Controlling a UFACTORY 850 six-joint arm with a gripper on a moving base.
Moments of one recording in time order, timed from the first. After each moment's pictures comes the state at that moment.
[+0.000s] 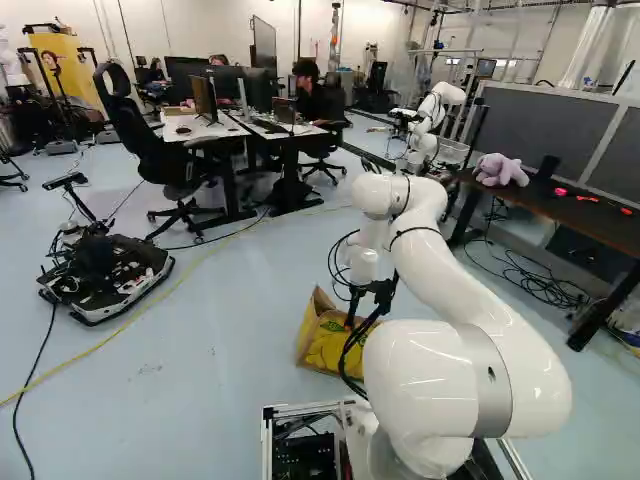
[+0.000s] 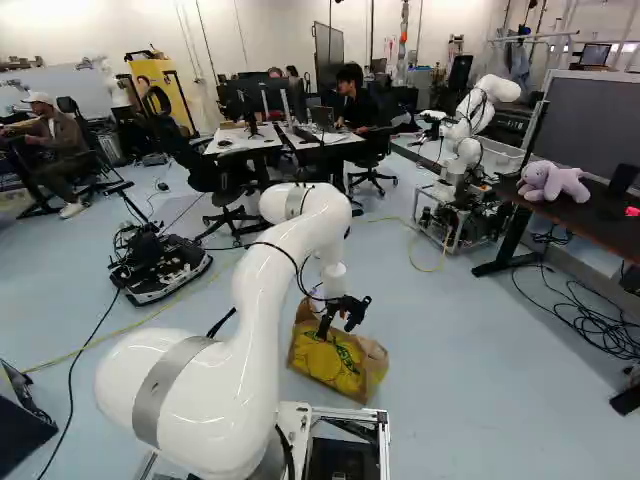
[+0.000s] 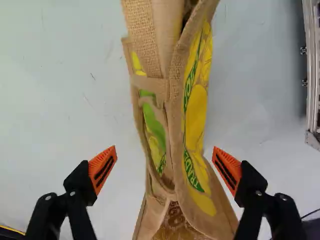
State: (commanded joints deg) arm -10.8 -83.8 -86.9 42.8 -5.7 63.9
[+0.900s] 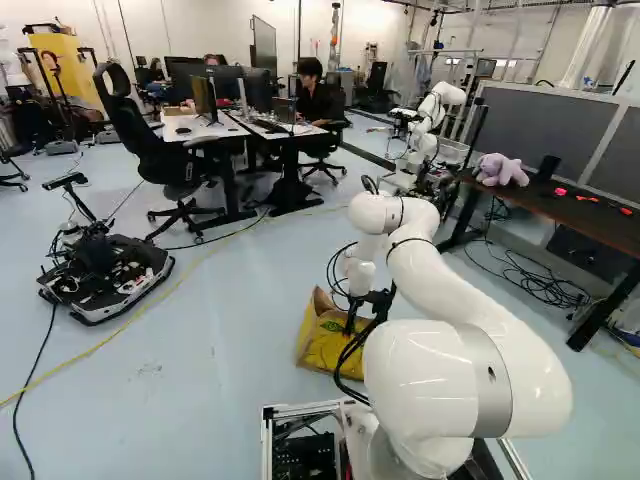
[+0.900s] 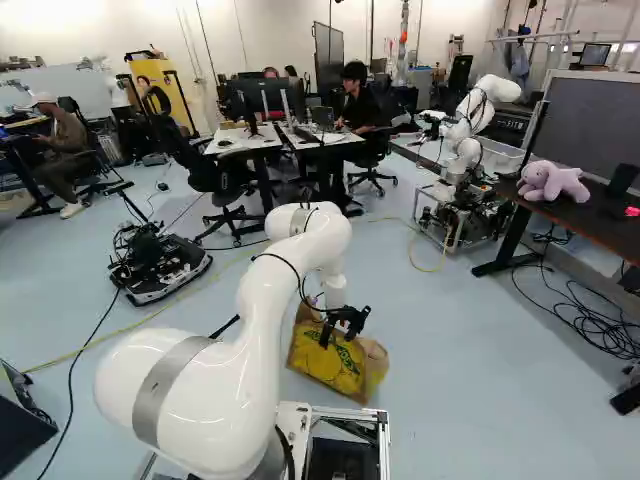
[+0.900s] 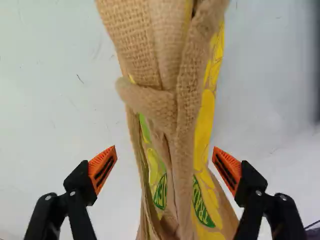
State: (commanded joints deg) arm -10.8 -91.9 -94.7 42.8 -5.7 63.9
